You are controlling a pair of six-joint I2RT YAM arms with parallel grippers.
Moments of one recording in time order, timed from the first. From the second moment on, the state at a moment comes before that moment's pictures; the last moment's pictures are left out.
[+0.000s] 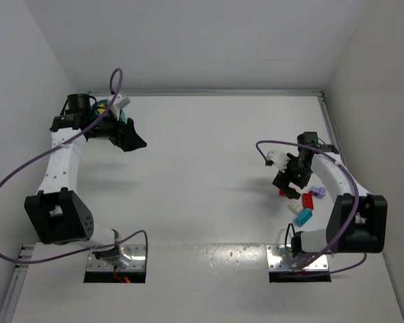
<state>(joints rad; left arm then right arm) 0.18 1.45 1.37 -0.89 0.94 0.56 -0.05 1.36 0.85 -0.90 -0.17 -1.05</state>
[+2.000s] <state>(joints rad) -0.27 1.35 0.91 -0.07 0.99 -0.53 0.59 1.60 1.36 -0.70 -0.78 -0.46</state>
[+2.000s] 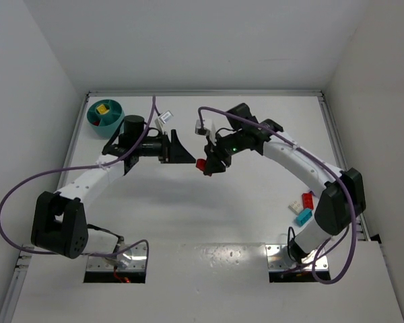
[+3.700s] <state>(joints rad) 0.12 1.30 0.92 -0.17 1.04 -0.46 0.63 1.60 1.42 -0.70 -0.48 -0.46</state>
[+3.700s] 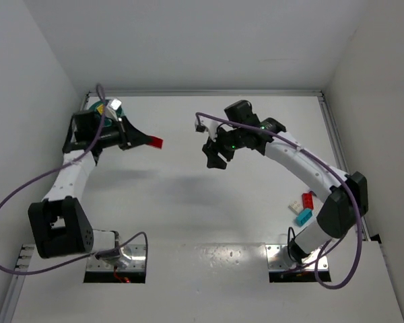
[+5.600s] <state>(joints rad) 0.54 2.12 1.82 -0.40 0.57 -0.32 0.45 1.55 1.28 -0.63 -0.24 -0.23</state>
